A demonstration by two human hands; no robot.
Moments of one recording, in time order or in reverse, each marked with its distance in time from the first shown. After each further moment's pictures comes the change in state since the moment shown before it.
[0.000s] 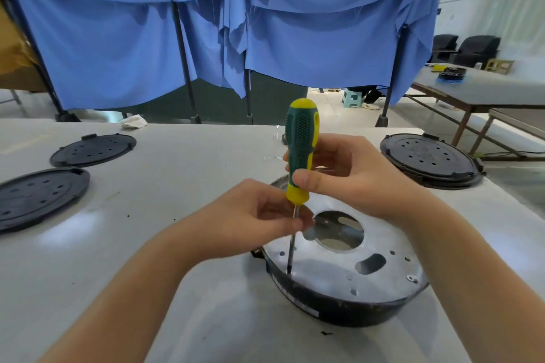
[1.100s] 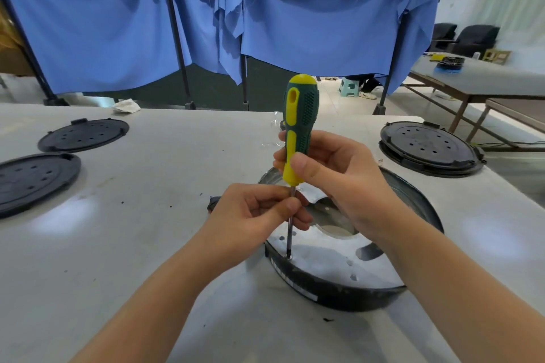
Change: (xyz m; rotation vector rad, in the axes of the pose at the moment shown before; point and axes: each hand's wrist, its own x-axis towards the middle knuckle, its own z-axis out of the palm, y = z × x) left_hand -0.007 -0.017 0.030 -0.363 0.299 0.146; right_hand -0.005 0.021 0.031 0.307 0.147 -0.018
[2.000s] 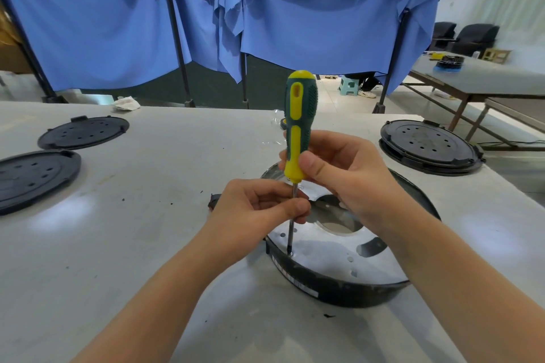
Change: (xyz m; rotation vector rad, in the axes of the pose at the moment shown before) left_hand 0.001 0.000 0.001 -0.062 0.050 -0.027; right_hand 0.000 0.002 -0.007 -0.022 -0.013 0.011
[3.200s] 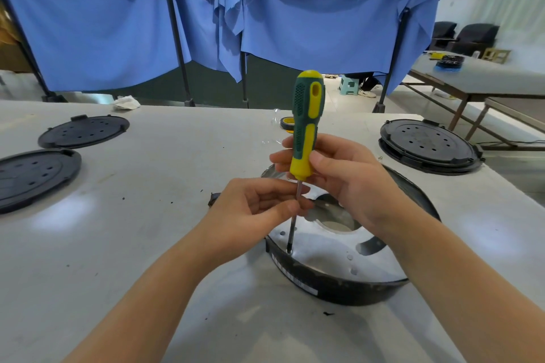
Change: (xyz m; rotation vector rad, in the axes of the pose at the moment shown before) left_hand -0.001 0.002 -0.004 0.080 -0.069 -0.016; right_hand 0.000 0.004 -0.004 0.131 -0.090 0.113
